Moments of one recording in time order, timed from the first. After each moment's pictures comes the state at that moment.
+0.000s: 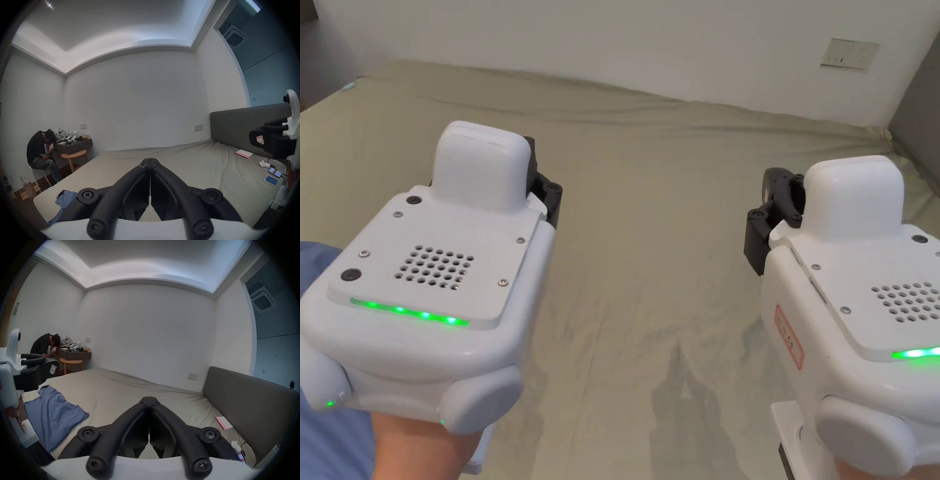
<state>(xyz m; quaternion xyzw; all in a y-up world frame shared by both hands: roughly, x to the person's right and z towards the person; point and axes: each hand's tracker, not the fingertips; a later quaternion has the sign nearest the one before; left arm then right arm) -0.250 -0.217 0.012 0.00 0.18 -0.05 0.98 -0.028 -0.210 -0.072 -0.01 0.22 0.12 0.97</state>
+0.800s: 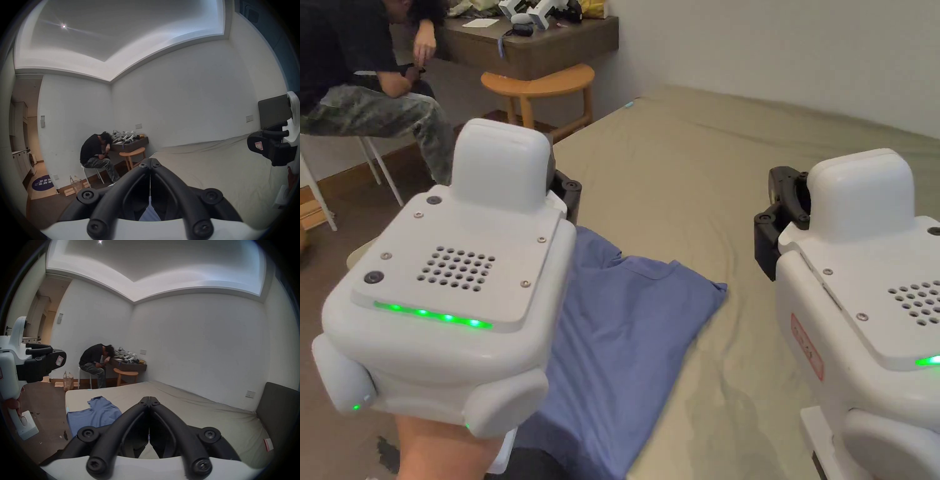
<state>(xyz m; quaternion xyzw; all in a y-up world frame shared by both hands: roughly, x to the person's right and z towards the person) -0.356 -0.197 0.156 -0.02 0.42 -0.09 0.90 -0.212 -0.207 -0.005 0.03 0.48 0.11 0.87</state>
